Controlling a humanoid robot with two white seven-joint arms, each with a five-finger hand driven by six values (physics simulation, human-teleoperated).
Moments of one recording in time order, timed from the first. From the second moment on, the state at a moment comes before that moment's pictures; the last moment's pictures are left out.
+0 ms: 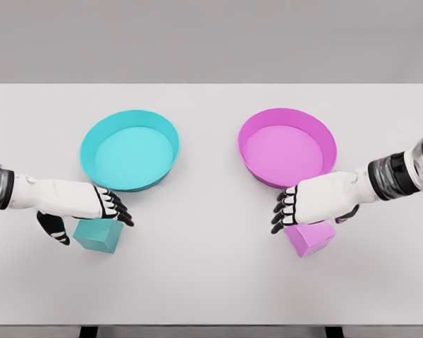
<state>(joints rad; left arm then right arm) -0.86 1.10 -1.18 -1.64 -0.09 -0.61 -0.61 -1.15 -1.01 1.42 -1.77 0.31 -0.61 0.61</state>
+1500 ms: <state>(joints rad) -0.85 1.08 -1.05 -1.64 -0.10 -0.61 -0.61 -1.15 -1.01 1.45 -1.76 0.31 -0.61 0.61</state>
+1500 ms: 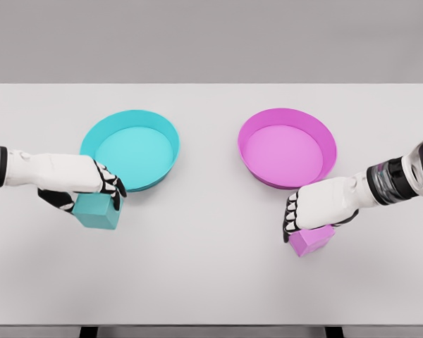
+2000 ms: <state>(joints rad) -0.86 1.07 -0.98 -1.62 -0.10 -0.61 -0.61 -1.14 -1.01 1.38 -1.76 0.26 -0.61 0.61</state>
